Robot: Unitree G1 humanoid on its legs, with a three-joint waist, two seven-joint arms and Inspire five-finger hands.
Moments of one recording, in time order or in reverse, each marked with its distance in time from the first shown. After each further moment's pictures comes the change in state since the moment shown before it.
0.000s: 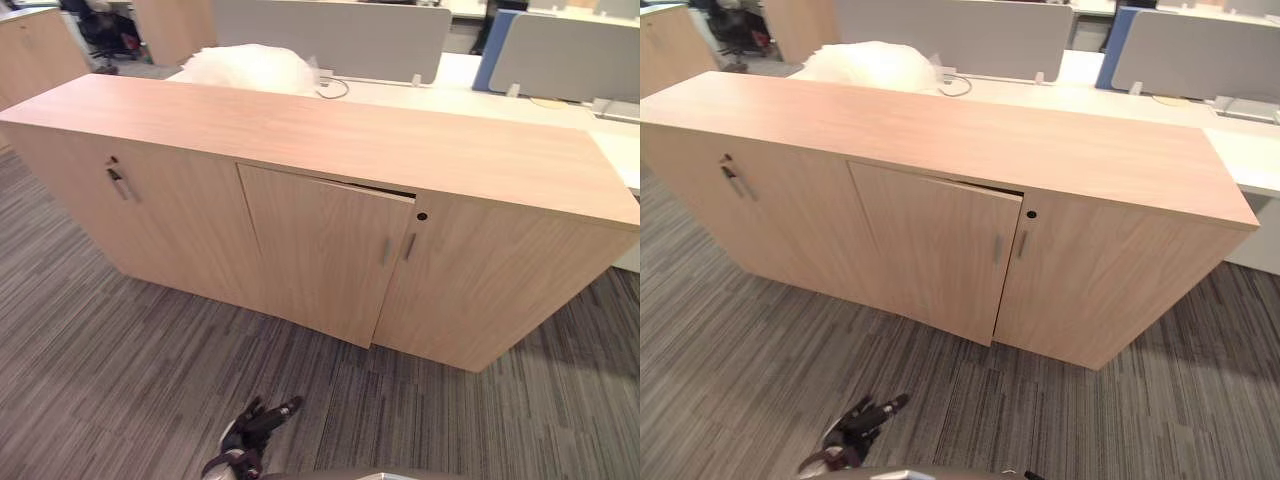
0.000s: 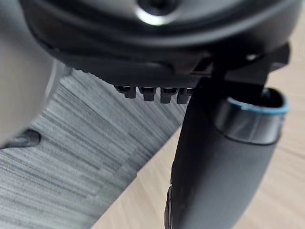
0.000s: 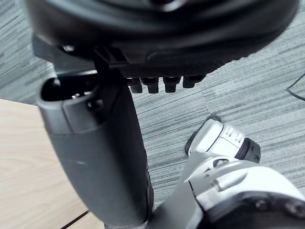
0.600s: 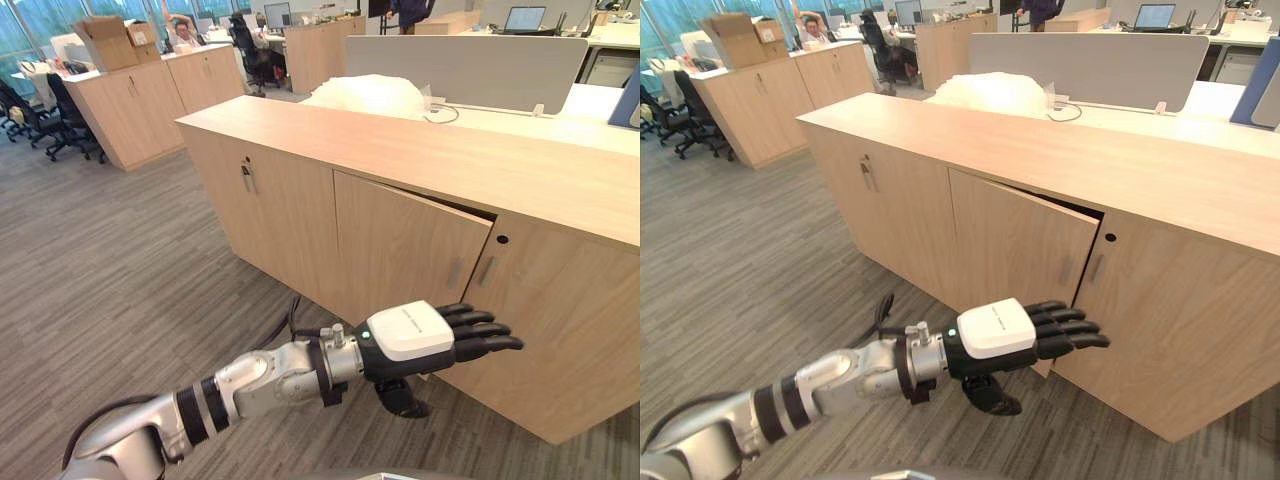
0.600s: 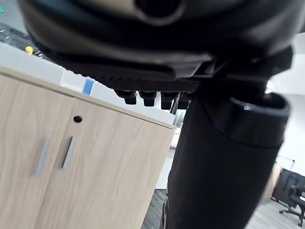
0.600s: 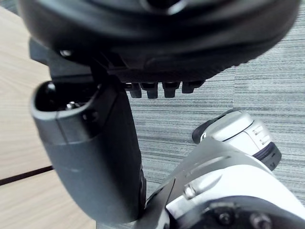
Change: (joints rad) left arm -0.473 0.387 -0.947 -1.022 1.200 -0.316 0.147; right arm 0.097 -0.013 -0.003 -0.016 0.027 -0.082 0.020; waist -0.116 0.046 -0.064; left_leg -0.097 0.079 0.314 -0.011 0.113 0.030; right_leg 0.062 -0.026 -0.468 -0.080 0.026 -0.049
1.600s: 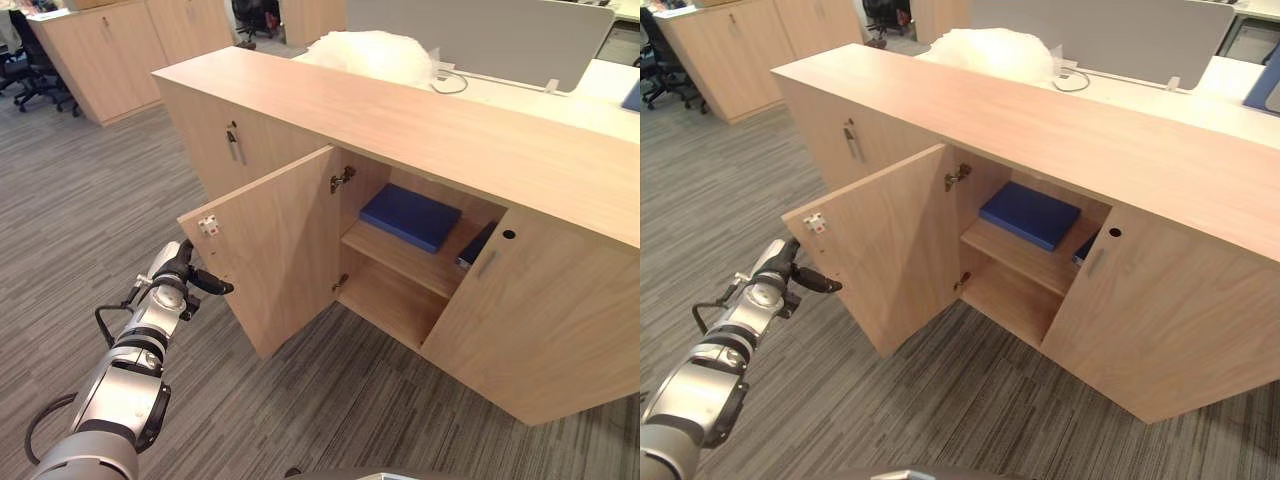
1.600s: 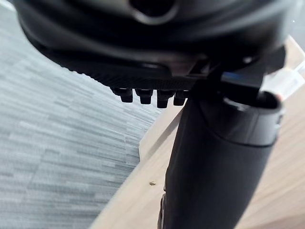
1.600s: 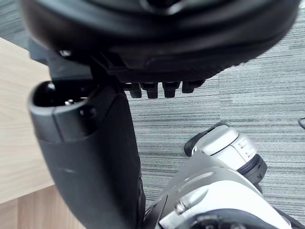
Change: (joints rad) left arm -0.310 0.073 0.617 1.130 -0.339 0.384 0.026; right arm 0.012 0.045 -0.067 -0.025 0.000 0.027 0.023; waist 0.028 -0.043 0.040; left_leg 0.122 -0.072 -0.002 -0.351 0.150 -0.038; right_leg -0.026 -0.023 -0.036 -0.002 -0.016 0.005
